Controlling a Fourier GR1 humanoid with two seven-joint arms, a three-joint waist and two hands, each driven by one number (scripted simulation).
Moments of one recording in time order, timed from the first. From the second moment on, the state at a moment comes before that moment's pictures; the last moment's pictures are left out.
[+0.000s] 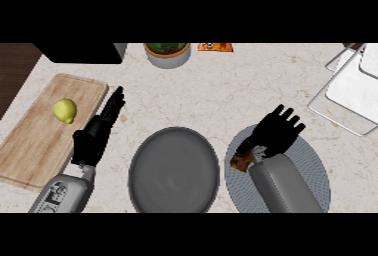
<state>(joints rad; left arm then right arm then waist) -0.22 0.26 -0.23 -1.41 0.07 0.15 0.00 -0.40 -0.01 0.24 -1.24 1.29 0.12 1.25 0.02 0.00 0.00</state>
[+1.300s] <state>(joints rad) -0.22 0.22 -0.22 -1.39 0.03 0.16 0.01 -0.32 -0.01 0.27 -1.18 1.23 0.05 1.25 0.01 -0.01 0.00</state>
